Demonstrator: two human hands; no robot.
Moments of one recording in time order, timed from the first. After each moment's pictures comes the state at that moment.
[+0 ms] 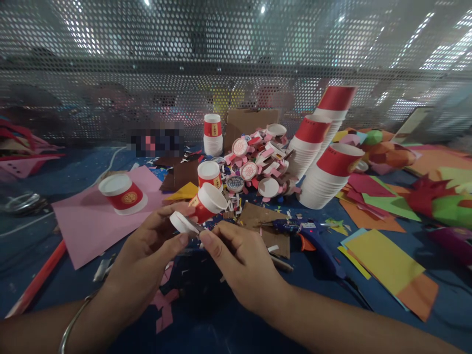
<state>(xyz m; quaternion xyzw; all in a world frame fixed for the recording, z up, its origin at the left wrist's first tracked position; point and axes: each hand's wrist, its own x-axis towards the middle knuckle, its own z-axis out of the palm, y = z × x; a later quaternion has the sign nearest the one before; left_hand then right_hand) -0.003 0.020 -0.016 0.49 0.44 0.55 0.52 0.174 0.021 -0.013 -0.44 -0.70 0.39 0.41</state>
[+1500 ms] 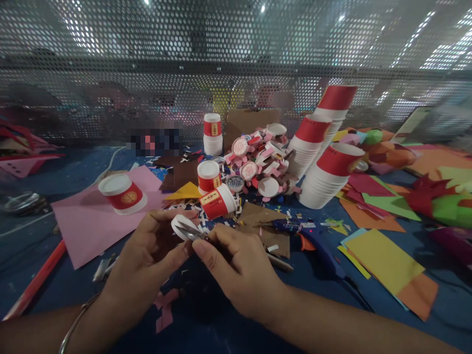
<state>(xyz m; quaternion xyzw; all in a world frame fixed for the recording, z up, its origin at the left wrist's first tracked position) -0.004 0.014 -0.020 0.53 0.41 0.56 0.49 0.176 0.017 -0.017 -0.43 -0.72 0.38 0.39</state>
